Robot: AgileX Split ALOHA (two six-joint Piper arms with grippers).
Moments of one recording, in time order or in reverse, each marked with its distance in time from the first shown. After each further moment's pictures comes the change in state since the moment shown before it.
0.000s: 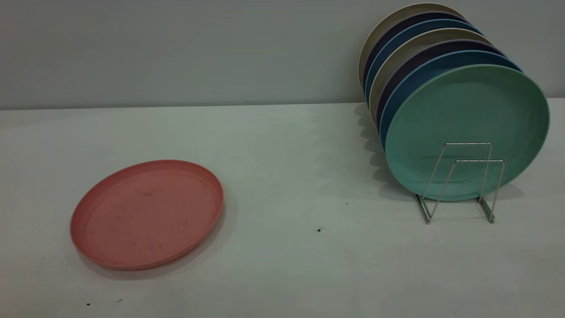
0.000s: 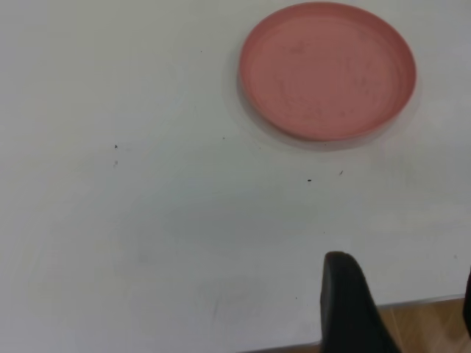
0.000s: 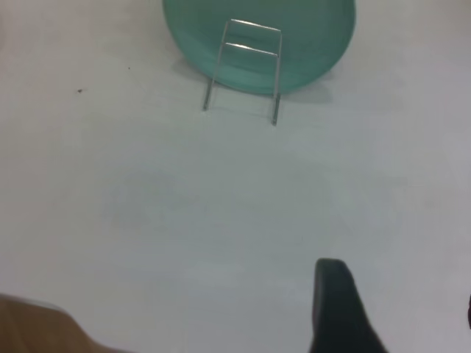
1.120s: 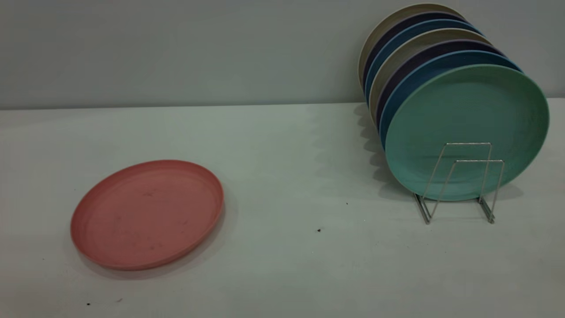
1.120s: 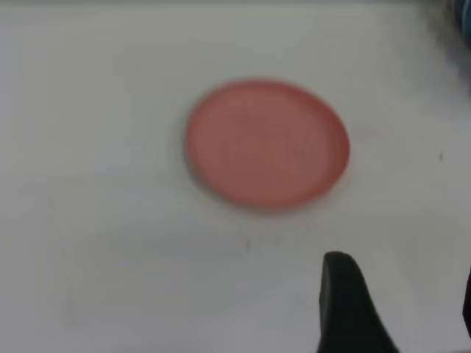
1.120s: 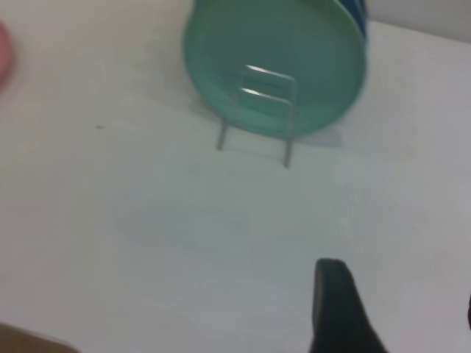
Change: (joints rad) left arm 0.000 0.159 -0.017 -0.121 -0.170 -0.044; right arm 0.020 0.124 -0.020 0.056 -0.142 -0.059
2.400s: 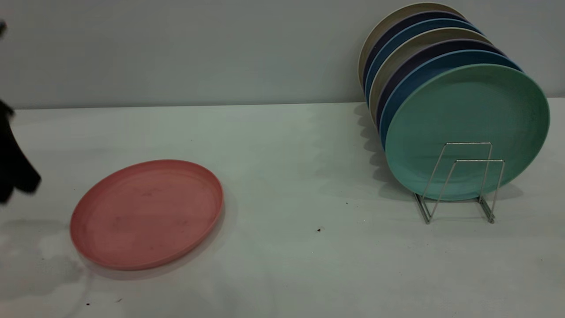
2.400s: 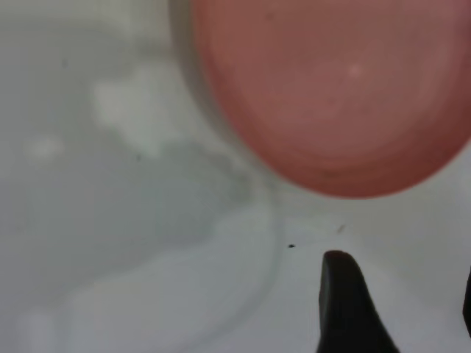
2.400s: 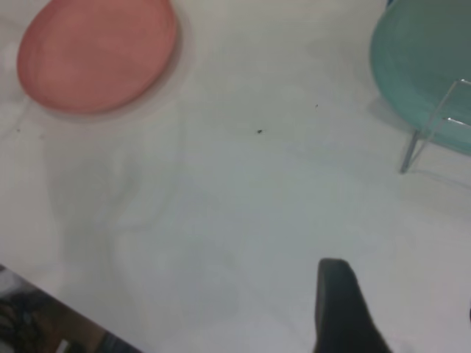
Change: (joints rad) left arm 0.213 1.654 -0.364 -0.430 -0.363 0.607; right arm 0.000 0.758 0.000 0.612 -0.381 -0.561
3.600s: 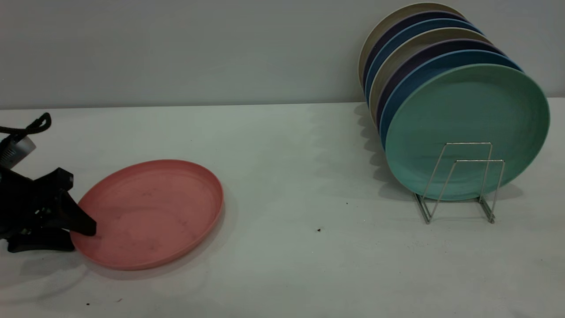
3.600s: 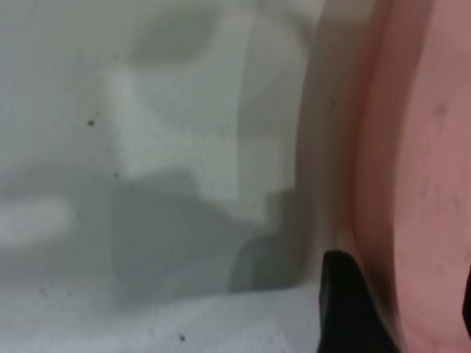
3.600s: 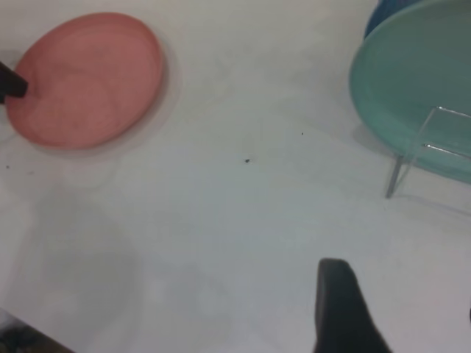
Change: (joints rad) left arm 0.033 0.414 -0.010 -0.726 -0.171 0.574; right arm 0.000 0.000 0.000 0.033 -0.053 0.000
